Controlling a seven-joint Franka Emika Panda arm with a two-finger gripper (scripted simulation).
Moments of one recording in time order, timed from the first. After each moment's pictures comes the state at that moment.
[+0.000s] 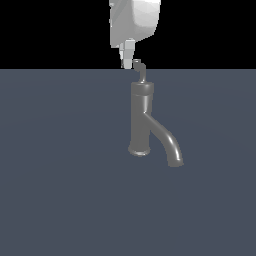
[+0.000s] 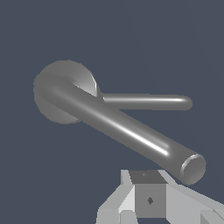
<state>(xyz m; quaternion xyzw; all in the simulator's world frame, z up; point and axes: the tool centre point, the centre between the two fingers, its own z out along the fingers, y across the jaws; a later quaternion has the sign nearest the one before) -0.088 0.003 0.300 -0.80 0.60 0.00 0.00</state>
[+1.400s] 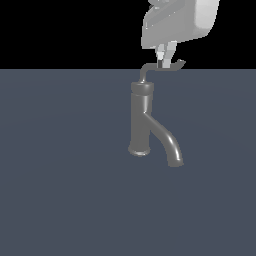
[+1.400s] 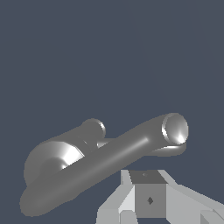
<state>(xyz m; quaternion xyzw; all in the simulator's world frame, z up) -0.073 -0.081 0.300 -0.80 0.59 0.01 0.00</state>
